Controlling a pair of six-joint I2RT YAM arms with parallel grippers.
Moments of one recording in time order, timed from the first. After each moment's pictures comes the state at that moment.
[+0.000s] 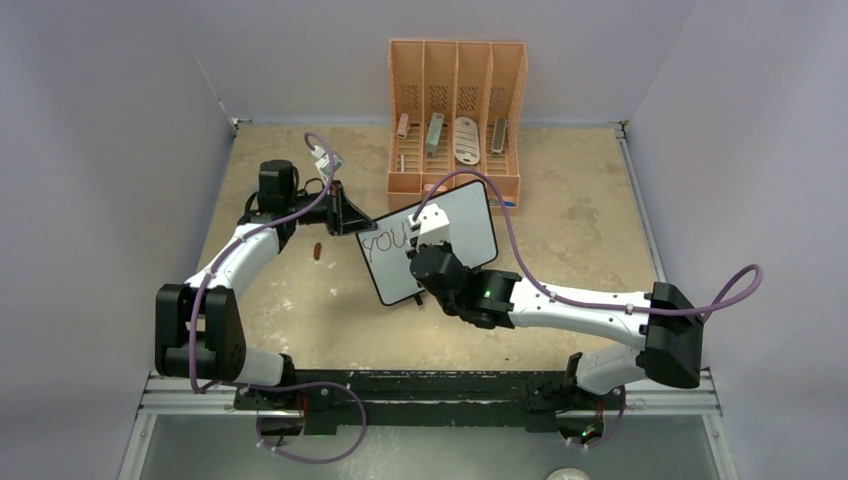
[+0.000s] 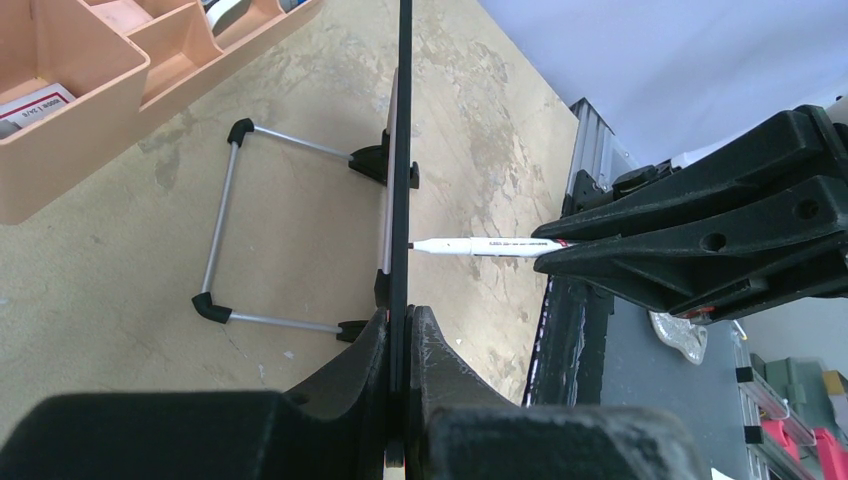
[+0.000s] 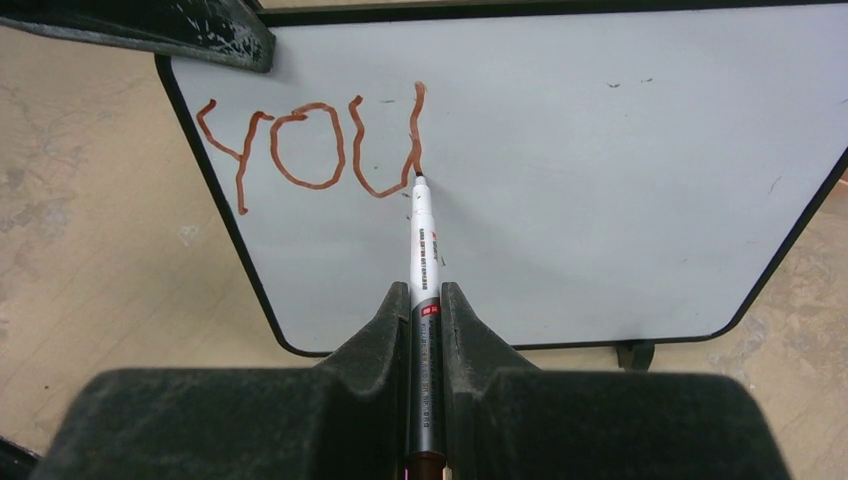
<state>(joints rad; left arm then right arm) -0.07 1.41 0.90 -0.04 1.18 -0.14 1.19 1.40 1.02 -0.17 0.71 0.39</state>
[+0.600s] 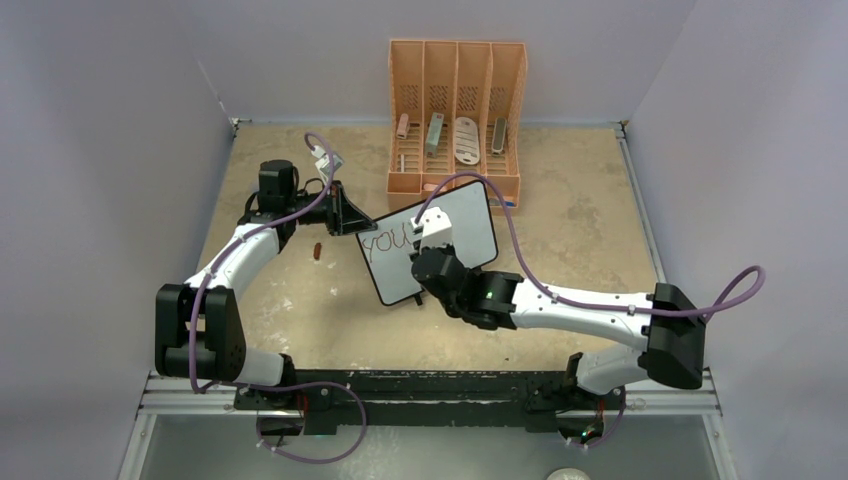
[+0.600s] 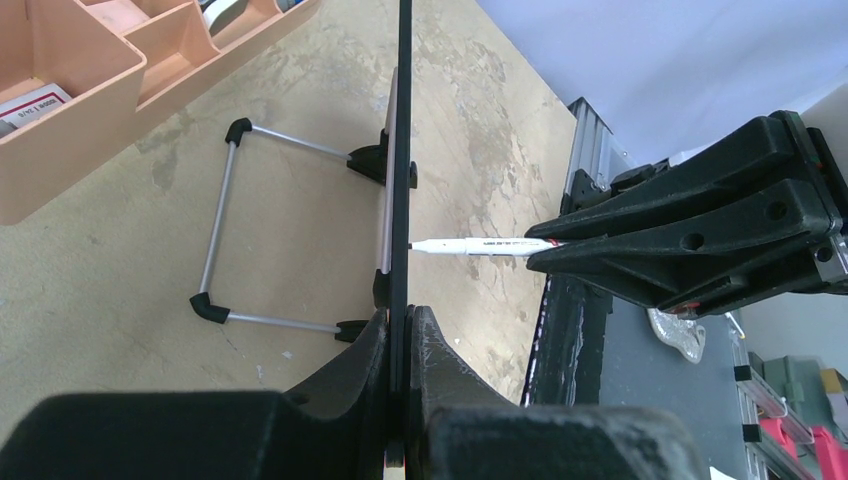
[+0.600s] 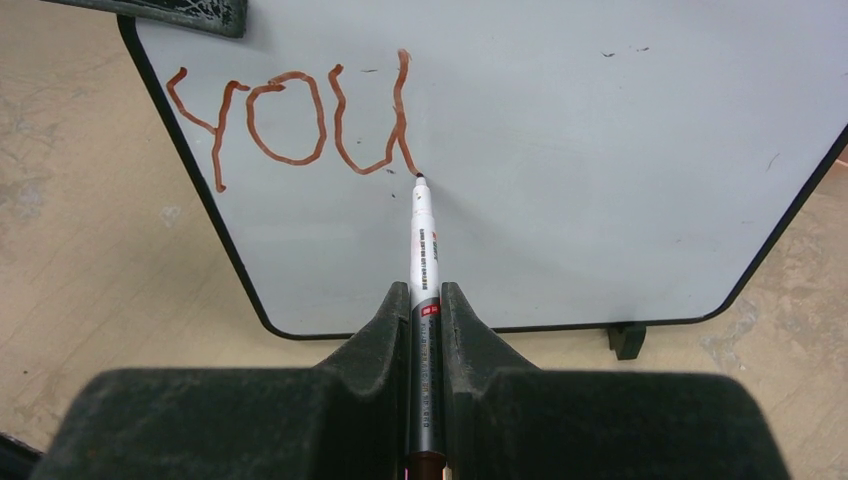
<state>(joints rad) -0.07 1.41 0.90 -0.04 1.18 -0.14 1.19 1.39 1.00 -0.21 0.70 0.41</state>
